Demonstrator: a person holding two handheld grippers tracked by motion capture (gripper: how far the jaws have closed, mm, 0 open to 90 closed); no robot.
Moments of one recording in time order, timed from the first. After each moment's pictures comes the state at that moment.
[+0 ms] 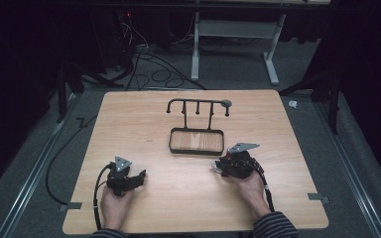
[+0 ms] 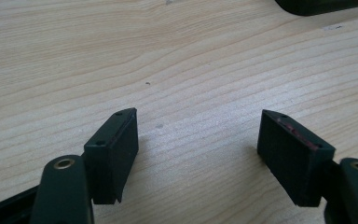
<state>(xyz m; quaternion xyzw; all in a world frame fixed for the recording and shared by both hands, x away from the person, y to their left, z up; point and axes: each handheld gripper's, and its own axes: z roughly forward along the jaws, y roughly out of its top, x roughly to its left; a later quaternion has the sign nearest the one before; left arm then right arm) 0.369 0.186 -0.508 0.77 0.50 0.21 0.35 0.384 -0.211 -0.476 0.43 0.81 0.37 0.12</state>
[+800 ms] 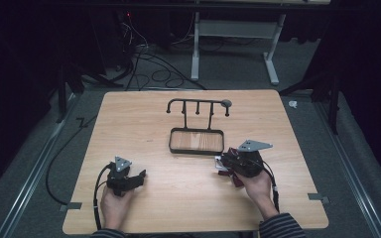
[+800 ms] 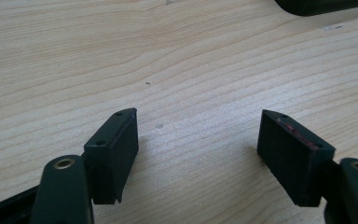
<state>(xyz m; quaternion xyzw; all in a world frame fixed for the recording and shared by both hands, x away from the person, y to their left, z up) 0.369 0.186 -0.508 0.77 0.50 0.21 0.35 0.367 -0.225 -0.442 0.41 0.79 0.42 0.16</state>
